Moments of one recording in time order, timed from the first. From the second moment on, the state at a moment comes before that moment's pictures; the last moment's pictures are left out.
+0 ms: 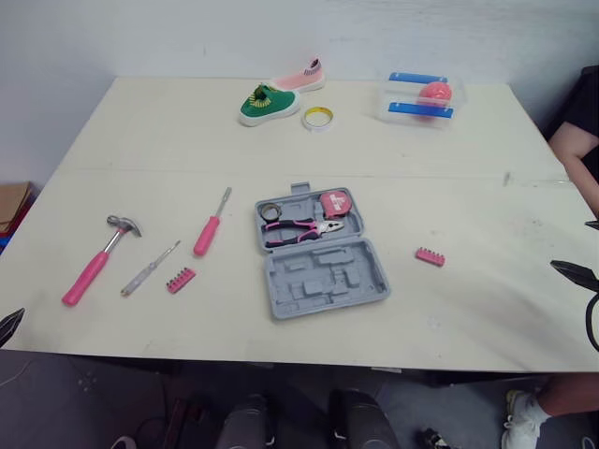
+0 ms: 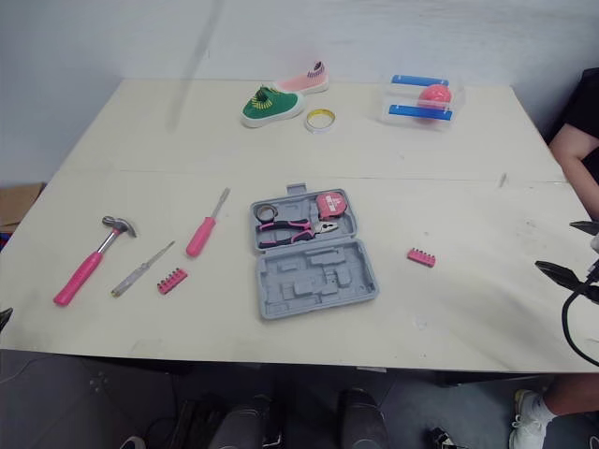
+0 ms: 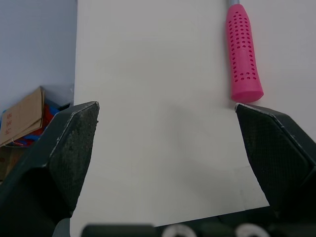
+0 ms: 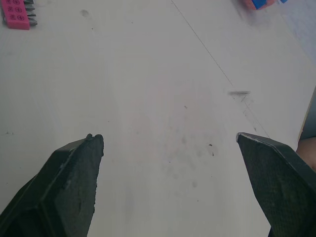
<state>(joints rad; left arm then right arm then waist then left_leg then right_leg) 0.26 0.92 0.84 0.52 -0.32 -0.19 -0.84 -0.29 -1.17 -0.36 0.83 0.22 -0.44 1.17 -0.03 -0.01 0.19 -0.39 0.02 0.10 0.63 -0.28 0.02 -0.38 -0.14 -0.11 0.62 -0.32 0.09</state>
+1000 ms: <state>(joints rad) -0.13 0.69 0.14 -0.34 -0.41 0.56 -0.59 -0.55 -0.78 0.00 0.37 0.20 -0.01 1.15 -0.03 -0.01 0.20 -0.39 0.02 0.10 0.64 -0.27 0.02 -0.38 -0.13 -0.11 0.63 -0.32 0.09</state>
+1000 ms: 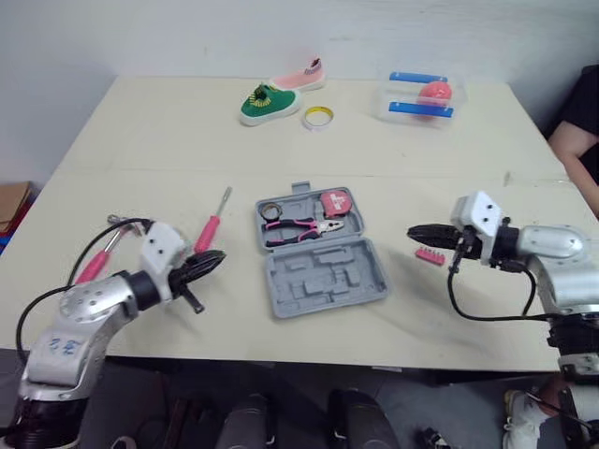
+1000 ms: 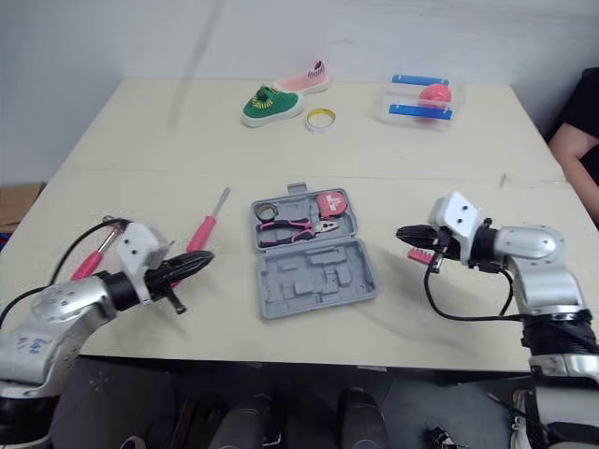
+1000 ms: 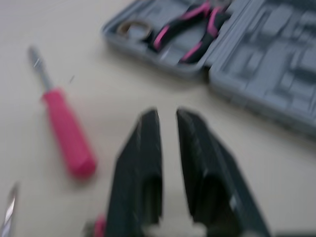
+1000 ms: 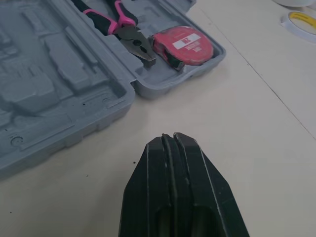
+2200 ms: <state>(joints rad) -0.49 0.48 -0.15 0.02 -0.21 0.61 -0.63 -0.52 -0.66 0.11 0.38 0.06 -0.10 1.13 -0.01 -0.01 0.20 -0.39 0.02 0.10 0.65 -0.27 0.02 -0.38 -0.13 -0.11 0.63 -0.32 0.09</state>
